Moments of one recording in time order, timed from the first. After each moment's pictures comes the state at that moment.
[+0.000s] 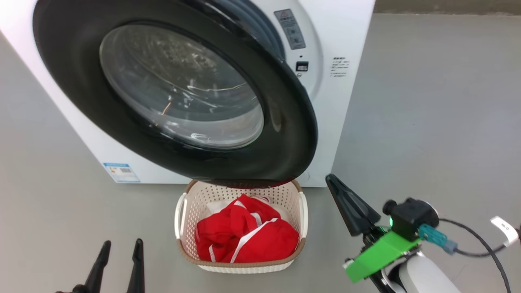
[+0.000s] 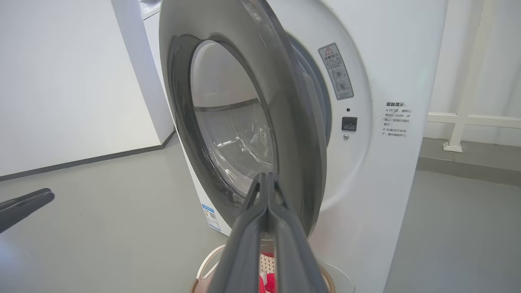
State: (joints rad) left arm 0.10 0.08 -0.04 0.09 -0.30 -0.13 -0.25; right arm -0.23 -0.16 0.34 0.18 0.32 0.13 -0.26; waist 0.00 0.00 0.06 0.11
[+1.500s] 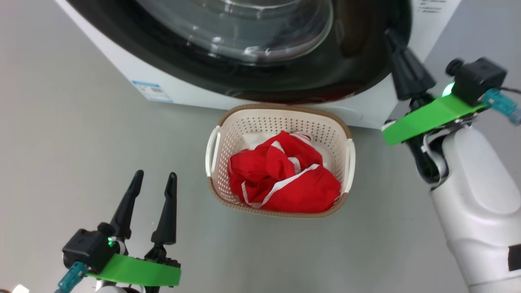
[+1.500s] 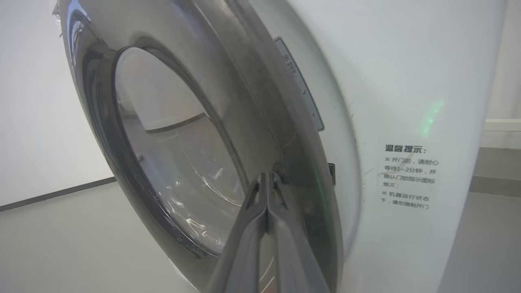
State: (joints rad) left arm -0.14 0.06 -0.18 0.06 -0.35 -0.13 -0.25; right arm -0.74 -0.19 0.18 0.42 0.35 0.13 -0.26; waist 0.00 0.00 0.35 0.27
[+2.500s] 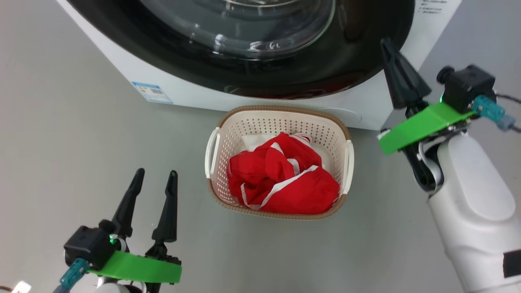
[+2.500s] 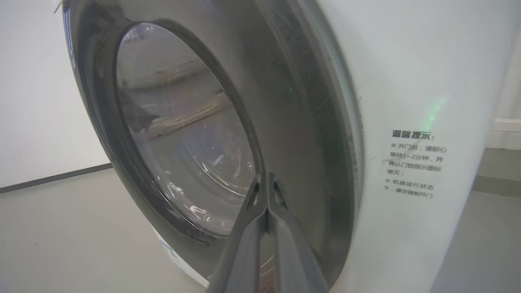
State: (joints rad) left arm -0.16 0.05 -0.19 0.08 -0.35 -0.13 -0.25; right arm -0.75 -0.19 0.19 0.45 0.31 0.13 -0.26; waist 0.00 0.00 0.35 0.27
